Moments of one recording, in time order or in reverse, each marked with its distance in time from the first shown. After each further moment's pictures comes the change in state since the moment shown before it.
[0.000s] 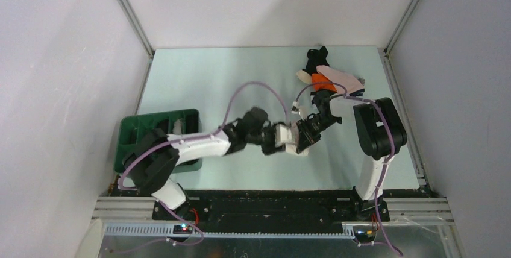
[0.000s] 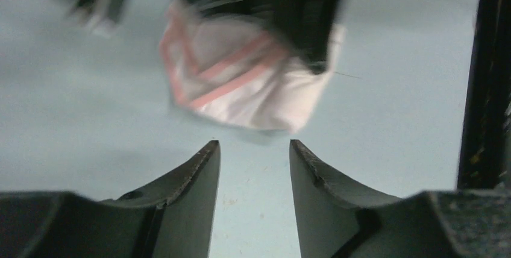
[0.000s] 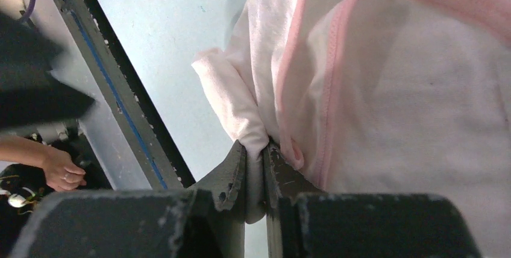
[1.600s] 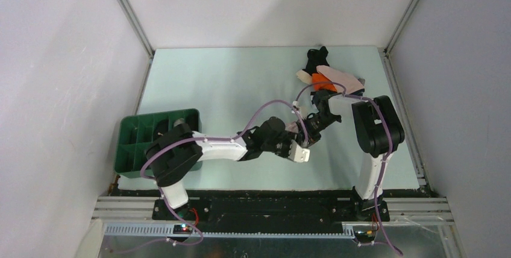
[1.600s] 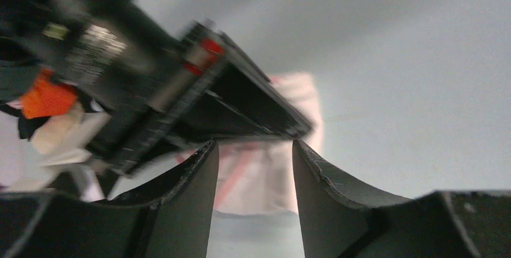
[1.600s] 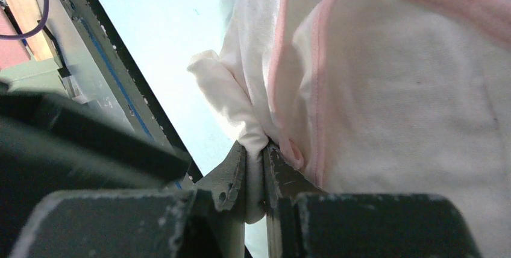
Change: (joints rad) left arm -0.219 0.126 -0.052 0.229 -0.157 0.496; right arm -0.003 0.040 0.042 -0.047 0.006 0.052
